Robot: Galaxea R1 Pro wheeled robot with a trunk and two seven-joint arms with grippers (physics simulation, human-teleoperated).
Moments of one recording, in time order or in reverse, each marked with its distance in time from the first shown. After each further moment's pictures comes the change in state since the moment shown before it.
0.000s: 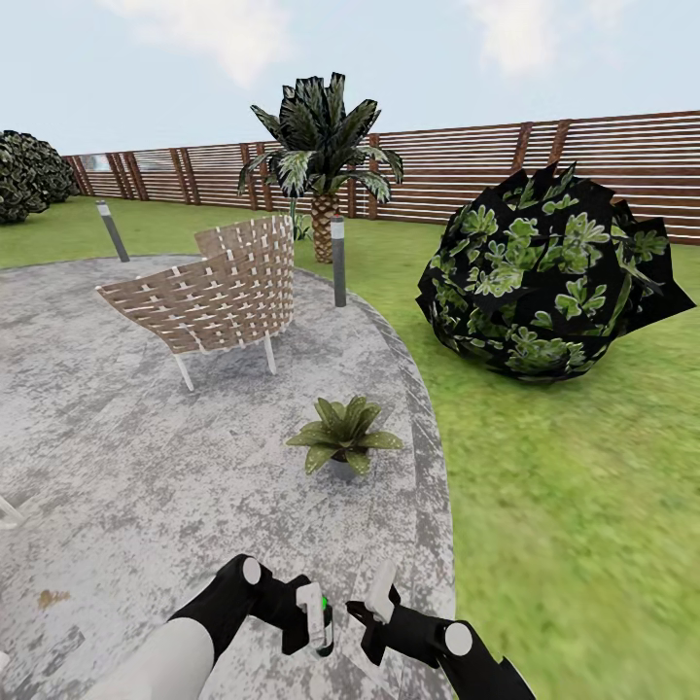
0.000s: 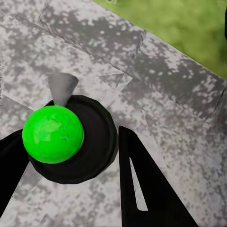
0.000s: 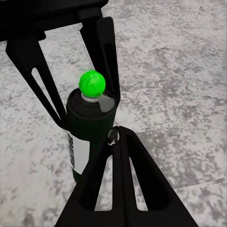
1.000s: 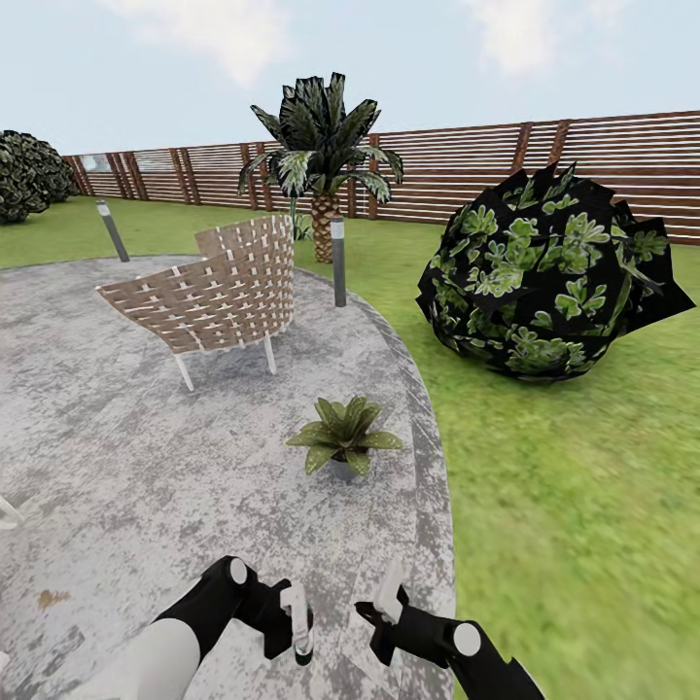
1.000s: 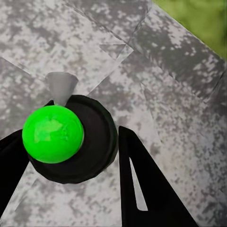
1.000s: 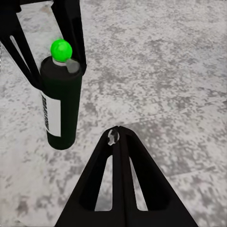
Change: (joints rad) left arm 0.001 0.045 0.009 0.008 0.000 0.066 -0.016; right arm 0.000 -0.027 0.000 0.000 0.001 -0.001 0.000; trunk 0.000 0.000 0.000
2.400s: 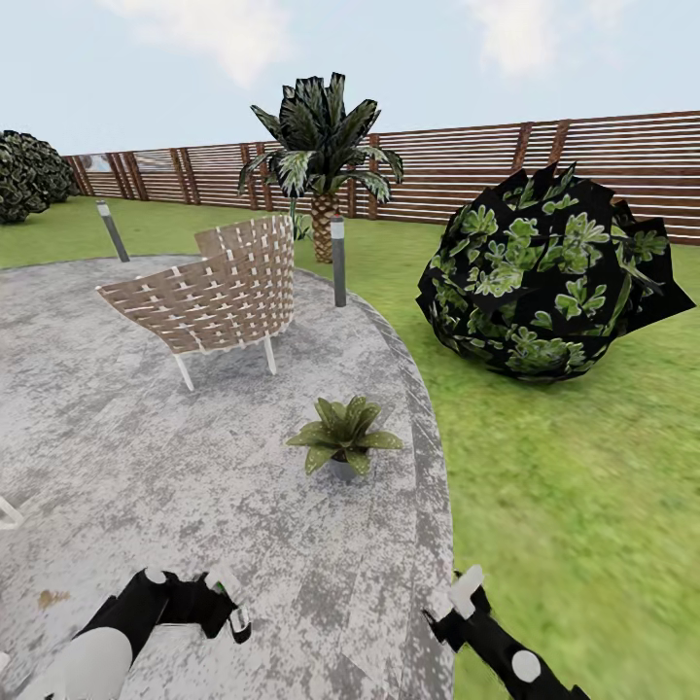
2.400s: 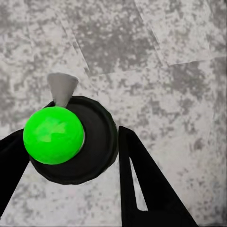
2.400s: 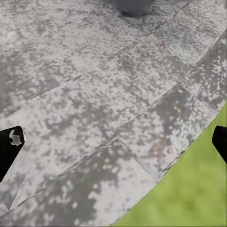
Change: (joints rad) left arm 0.003 0.158 0.461 0.009 0.000 0.105 0.096; right arm 0.008 -0.155 -0.021 0.132 -0.098 -0.003 -0.441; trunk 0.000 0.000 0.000
